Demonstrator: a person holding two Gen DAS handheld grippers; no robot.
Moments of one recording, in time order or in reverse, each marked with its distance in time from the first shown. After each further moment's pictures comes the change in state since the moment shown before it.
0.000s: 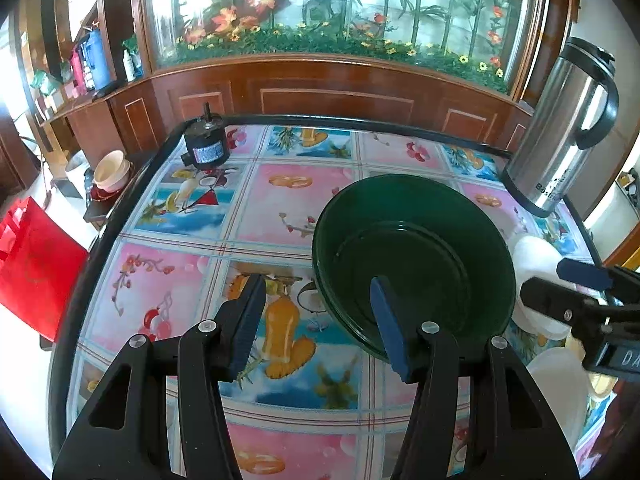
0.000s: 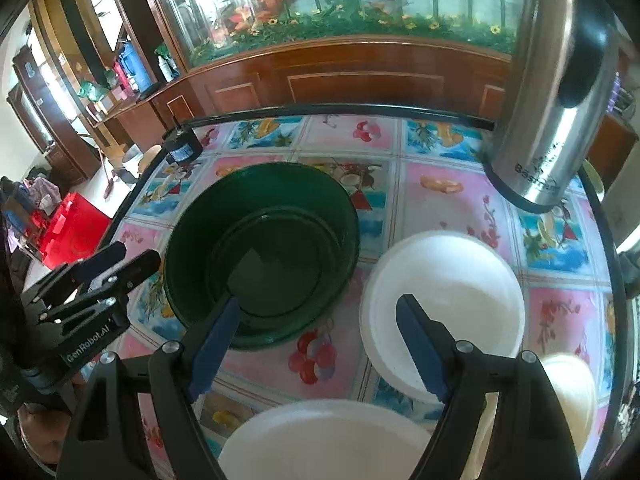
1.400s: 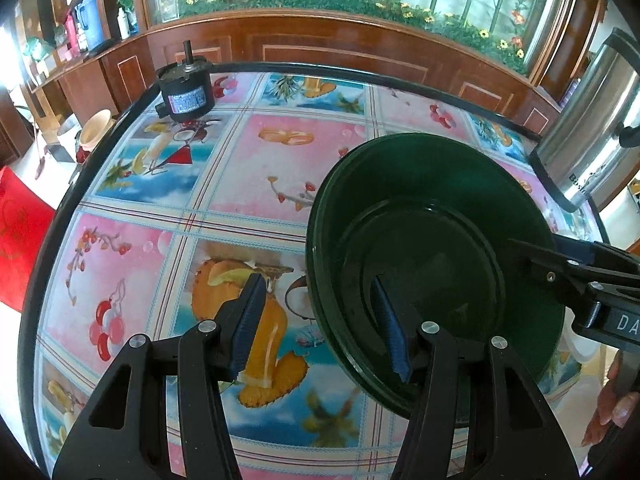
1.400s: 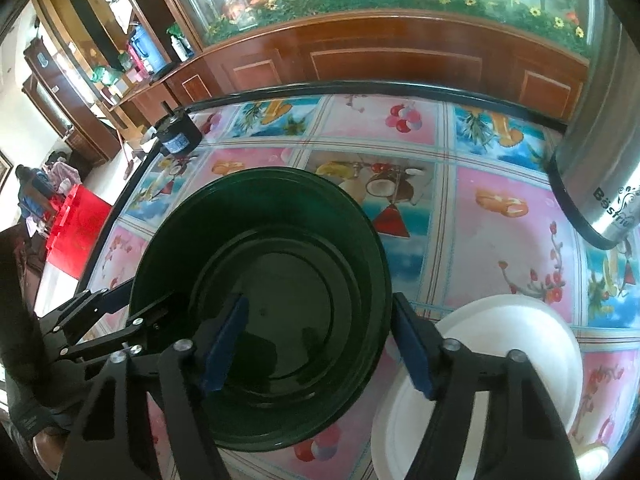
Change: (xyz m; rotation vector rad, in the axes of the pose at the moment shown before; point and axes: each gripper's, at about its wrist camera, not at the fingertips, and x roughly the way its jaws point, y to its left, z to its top) left arm 0.066 0.001 0.002 -0.053 0.141 -0.007; right arm 0.068 -0.010 0.032 -0.040 0.087 0.099
